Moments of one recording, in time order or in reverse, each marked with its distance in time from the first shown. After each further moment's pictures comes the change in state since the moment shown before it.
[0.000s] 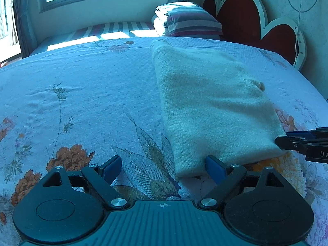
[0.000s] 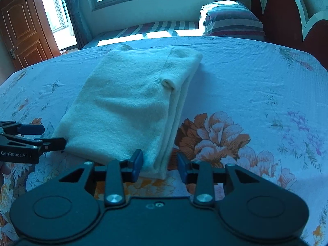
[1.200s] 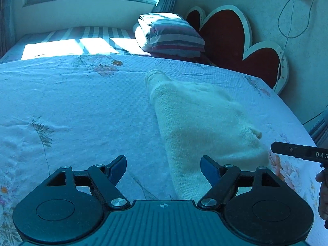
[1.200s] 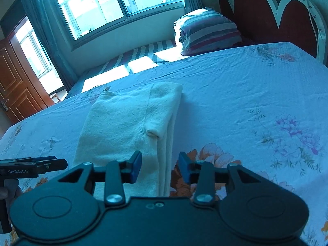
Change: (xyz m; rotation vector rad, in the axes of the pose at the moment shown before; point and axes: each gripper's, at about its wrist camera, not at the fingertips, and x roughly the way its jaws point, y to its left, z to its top) left arm 0.031 0.050 0.068 -0.060 -0.057 -0.196; right arm -0.005 -0.021 0.041 0.227 -0.131 0.006
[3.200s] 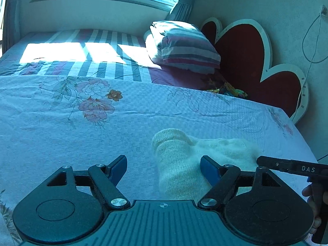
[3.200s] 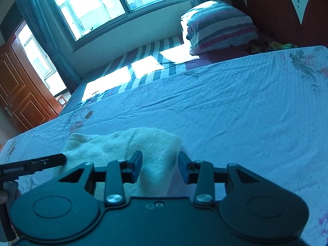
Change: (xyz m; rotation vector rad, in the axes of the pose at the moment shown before) left arm 0.105 0.010 0.093 -0.086 -0.028 0.011; right arm 0.125 -0.040 0.099 0.030 0.048 0.083
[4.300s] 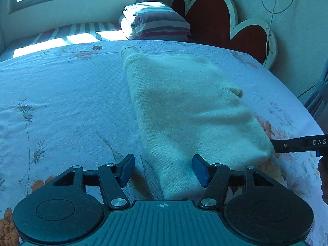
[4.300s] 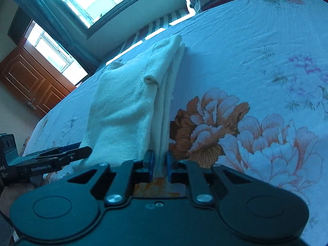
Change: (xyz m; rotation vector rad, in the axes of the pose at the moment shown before) left arm -0.121 -0.028 -0.138 0.169 0.101 -0.039; right arm -0.123 -0.003 -0.141 0.125 0.123 0.132
